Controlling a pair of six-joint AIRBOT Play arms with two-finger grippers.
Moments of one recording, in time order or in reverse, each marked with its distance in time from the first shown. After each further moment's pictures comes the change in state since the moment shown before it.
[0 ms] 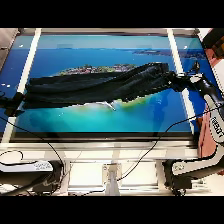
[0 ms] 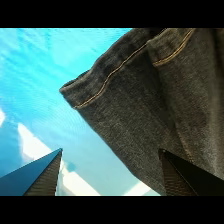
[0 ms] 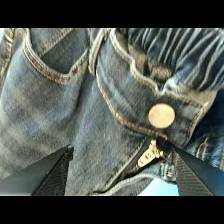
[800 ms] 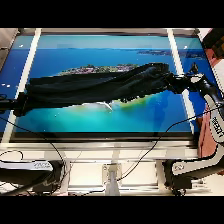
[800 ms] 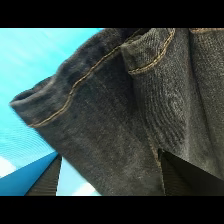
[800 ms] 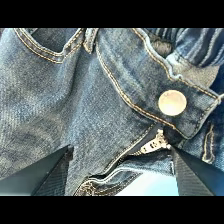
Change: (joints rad) left arm 0.021 -0.060 -0.071 -0.276 0.106 0.140; right arm 0.000 0.000 0.000 0.003 0.064 0.000
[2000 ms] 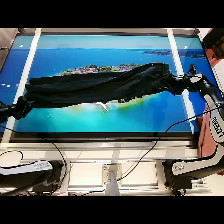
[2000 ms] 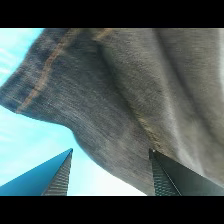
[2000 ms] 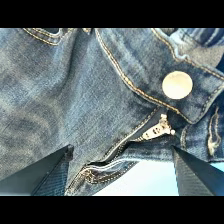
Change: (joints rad) left arm 0.118 0.141 -0.226 -0.323 0.037 0.548; right arm 0.000 0.000 0.000 -0.001 0.055 0.000
